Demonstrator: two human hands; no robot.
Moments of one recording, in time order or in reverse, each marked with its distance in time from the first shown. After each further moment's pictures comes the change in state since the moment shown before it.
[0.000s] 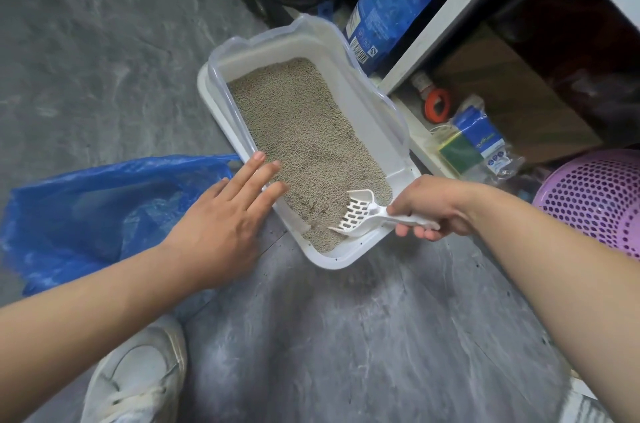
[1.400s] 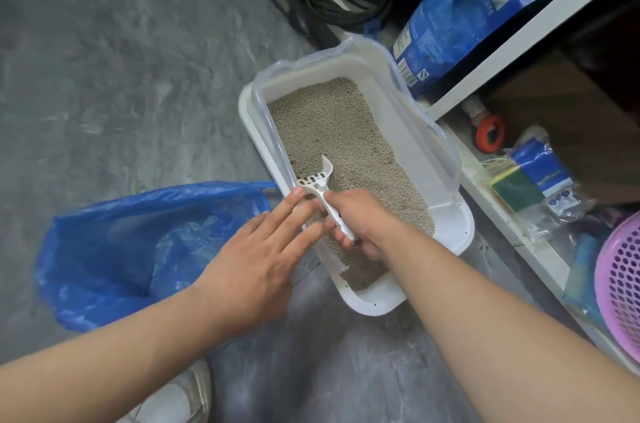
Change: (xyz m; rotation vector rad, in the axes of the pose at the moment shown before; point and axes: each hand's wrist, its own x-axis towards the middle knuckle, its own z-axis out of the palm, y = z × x) left_hand 0.002 -0.009 0.002 -0.041 0.020 0.054; right_hand 0.066 -0.106 0.111 0.503 -0.047 -0.268
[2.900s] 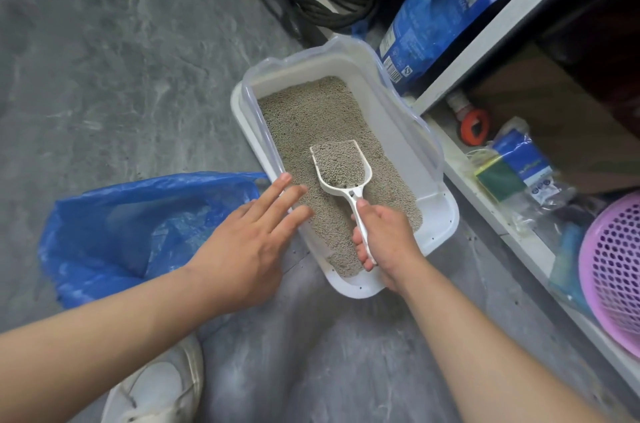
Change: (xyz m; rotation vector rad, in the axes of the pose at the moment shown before) left_hand 0.001 0.011 -0.003 0.006 -0.001 -0.055; right_hand -0.043 0.059 -0.036 0.104 0.211 -0.244
